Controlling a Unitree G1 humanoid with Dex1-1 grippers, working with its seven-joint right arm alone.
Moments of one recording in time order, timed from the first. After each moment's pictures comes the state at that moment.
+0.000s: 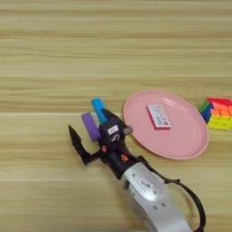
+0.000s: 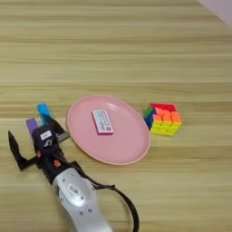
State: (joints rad) arm 0.28 -0.10 0.33 -0.35 -0.06 0.14 0.19
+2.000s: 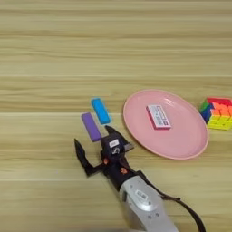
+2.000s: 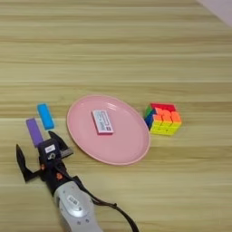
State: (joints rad) arm 0.30 -0.06 0.29 -0.10 -0.05 -0.01 0.18
